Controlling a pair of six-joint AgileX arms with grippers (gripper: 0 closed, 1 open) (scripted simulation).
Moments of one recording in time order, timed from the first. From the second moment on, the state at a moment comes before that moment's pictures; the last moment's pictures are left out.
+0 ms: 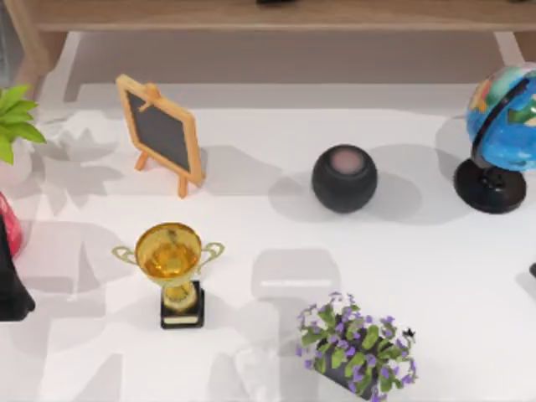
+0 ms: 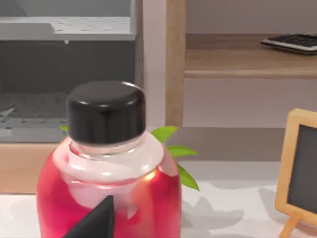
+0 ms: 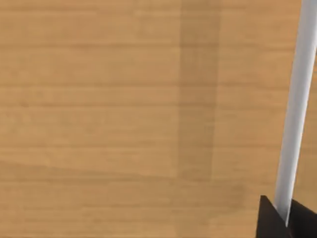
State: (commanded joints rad) left arm 0.00 0.00 0.00 0.00 0.00 0.00; right arm -0.58 2.14 0.70 1.43 -0.55 -1.55
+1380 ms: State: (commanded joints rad) left arm 0.00 0.00 0.00 0.00 0.00 0.00; right arm -0.70 2.06 0.48 1.58 -0.67 -1.55
